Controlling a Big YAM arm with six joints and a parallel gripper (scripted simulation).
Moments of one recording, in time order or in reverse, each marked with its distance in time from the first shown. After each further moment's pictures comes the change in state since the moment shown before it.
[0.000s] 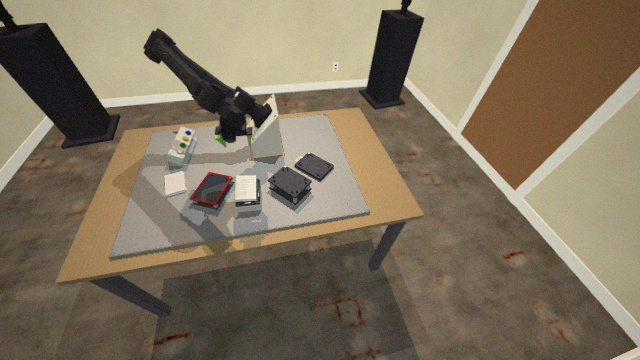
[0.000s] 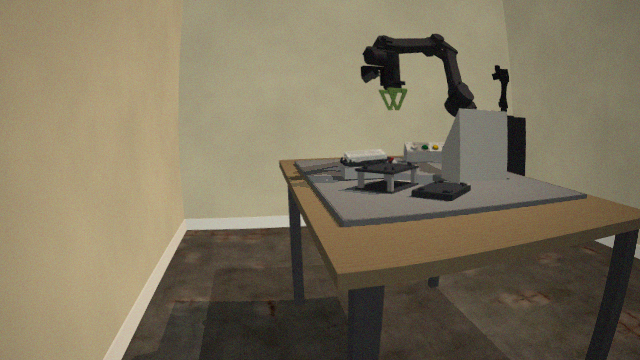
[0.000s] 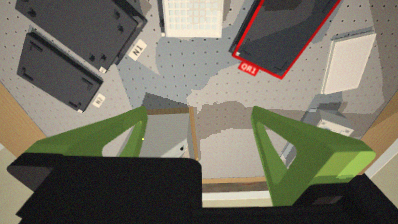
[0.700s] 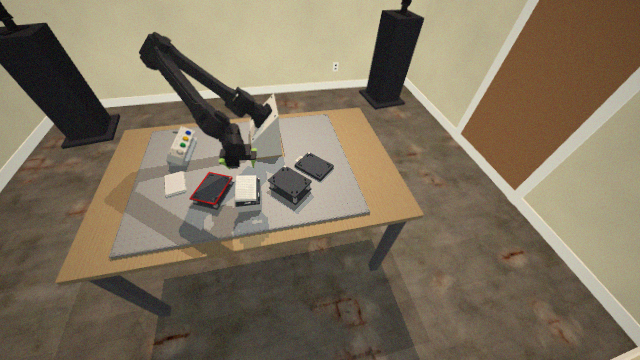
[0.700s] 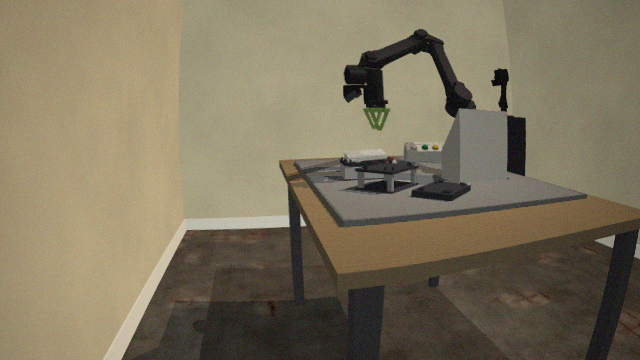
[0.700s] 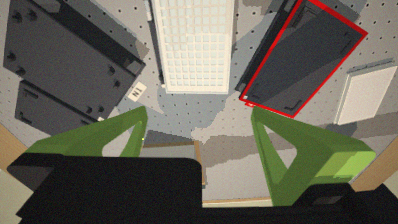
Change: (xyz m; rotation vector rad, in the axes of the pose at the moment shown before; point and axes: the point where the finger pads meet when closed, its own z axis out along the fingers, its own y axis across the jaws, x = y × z) arm -0.062 0.006 0.068 0.005 0.015 0.043
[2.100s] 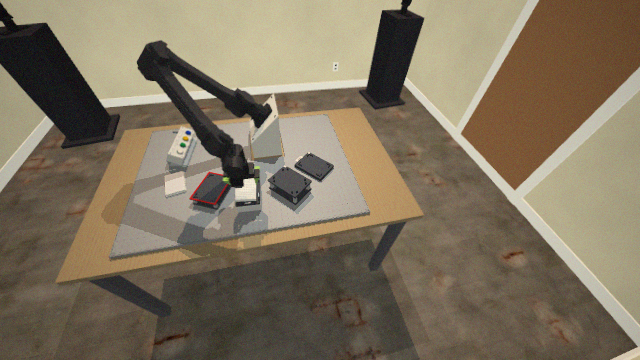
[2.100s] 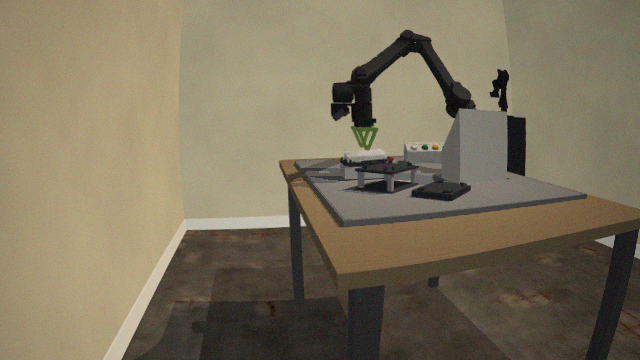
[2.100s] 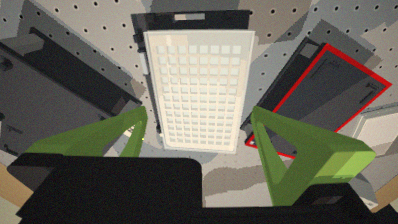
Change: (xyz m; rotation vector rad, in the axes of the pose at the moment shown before) arm -0.044 0.005 0.062 -0.002 -0.006 -0.023
